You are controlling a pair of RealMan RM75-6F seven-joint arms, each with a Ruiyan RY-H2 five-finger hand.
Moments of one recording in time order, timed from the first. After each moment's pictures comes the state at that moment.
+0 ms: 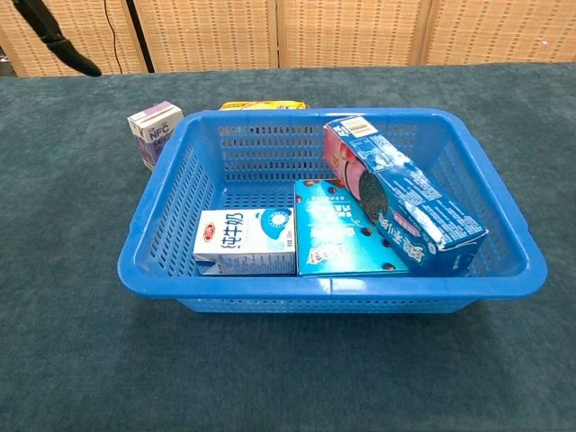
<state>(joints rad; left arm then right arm) -0.91 -1.02 -0.15 -1.84 0.81 0.93 0.27 0.28 -1.14 0.10 -1.40 -1.62 1.50 0.10</state>
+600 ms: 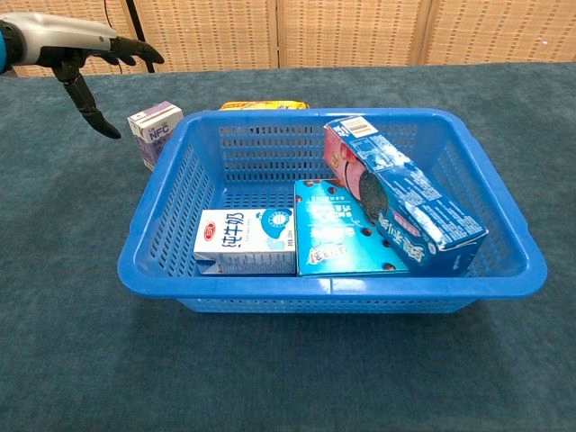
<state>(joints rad) -0.95 -1.25 -0.13 -1.44 0.89 0.66 0.14 0.28 -1.15 0.10 -1.40 -1.61 1.49 0.09</state>
